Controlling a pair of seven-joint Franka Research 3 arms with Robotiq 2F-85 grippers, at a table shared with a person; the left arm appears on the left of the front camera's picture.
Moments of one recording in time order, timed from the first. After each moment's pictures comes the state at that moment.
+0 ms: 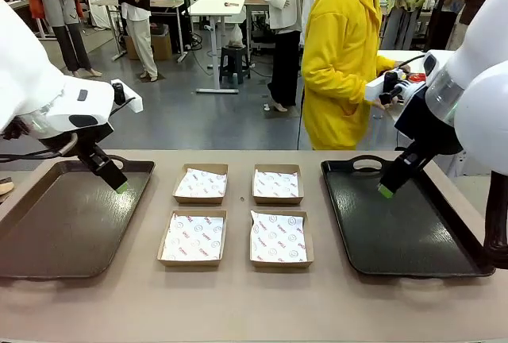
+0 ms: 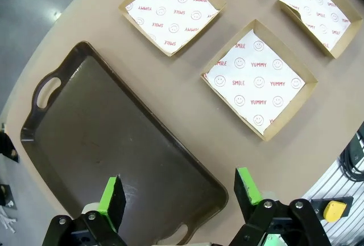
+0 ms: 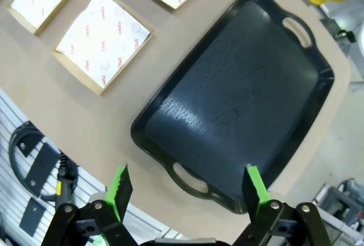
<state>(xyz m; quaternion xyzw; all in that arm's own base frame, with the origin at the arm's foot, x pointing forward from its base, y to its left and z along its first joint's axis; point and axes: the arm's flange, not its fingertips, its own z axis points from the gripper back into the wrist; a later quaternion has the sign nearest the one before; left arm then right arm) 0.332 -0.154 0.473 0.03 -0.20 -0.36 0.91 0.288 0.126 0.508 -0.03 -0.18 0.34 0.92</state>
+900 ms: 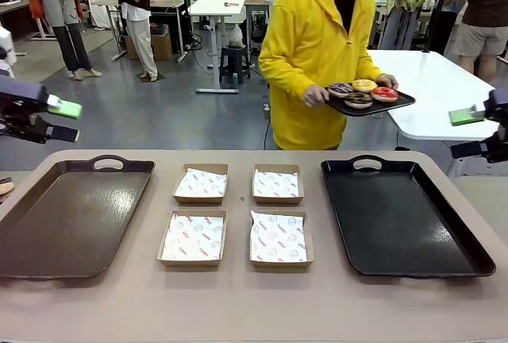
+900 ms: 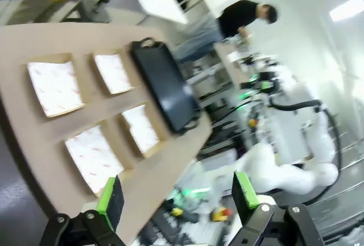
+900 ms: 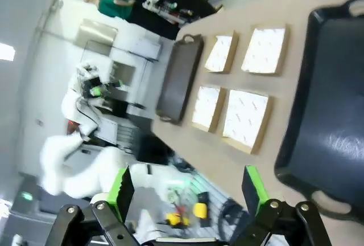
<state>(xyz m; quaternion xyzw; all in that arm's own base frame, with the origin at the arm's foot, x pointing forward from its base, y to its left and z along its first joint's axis) 0.336 0.002 0.499 -0.53 -0.24 -0.14 0.80 0.297 -0.074 0.493 0.53 -0.19 0.03 0.83</state>
